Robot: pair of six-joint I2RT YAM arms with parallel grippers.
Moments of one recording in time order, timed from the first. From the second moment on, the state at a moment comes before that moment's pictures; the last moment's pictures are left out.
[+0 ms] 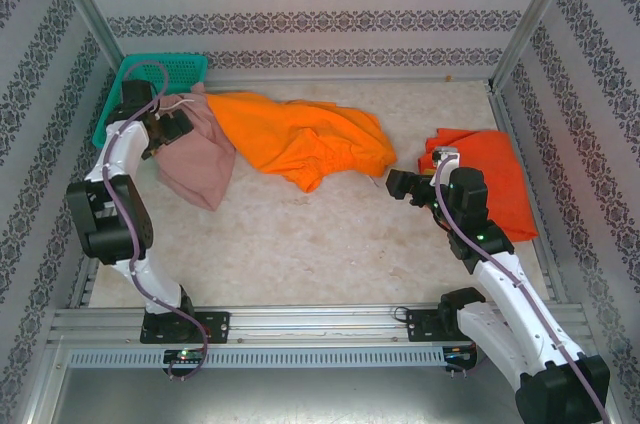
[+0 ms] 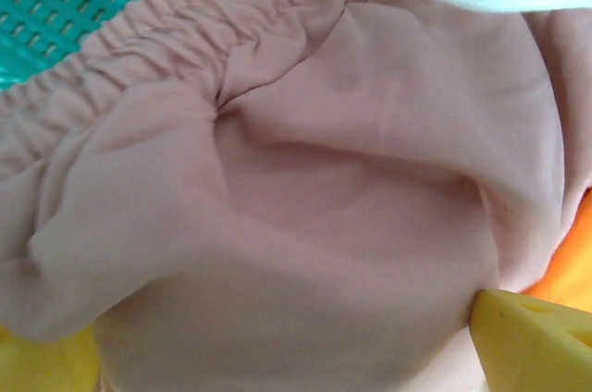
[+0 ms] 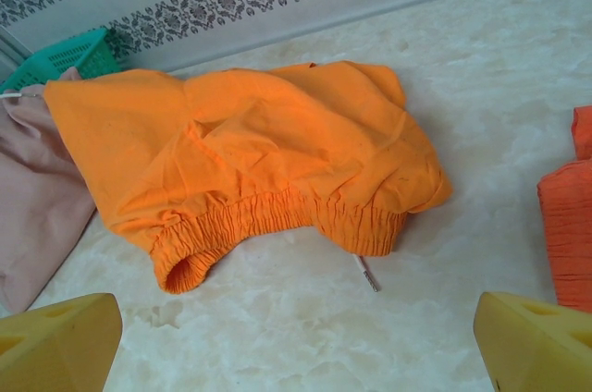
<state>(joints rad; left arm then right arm) 0.26 1.79 1.47 -0.68 0.06 -0.41 0.22 0.76 0.55 -0.18 -0.19 0.39</state>
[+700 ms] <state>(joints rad) 0.28 1.82 1.89 -0.70 0.24 -0.59 0.22 0.77 0.55 -0.18 -0.18 0.39</state>
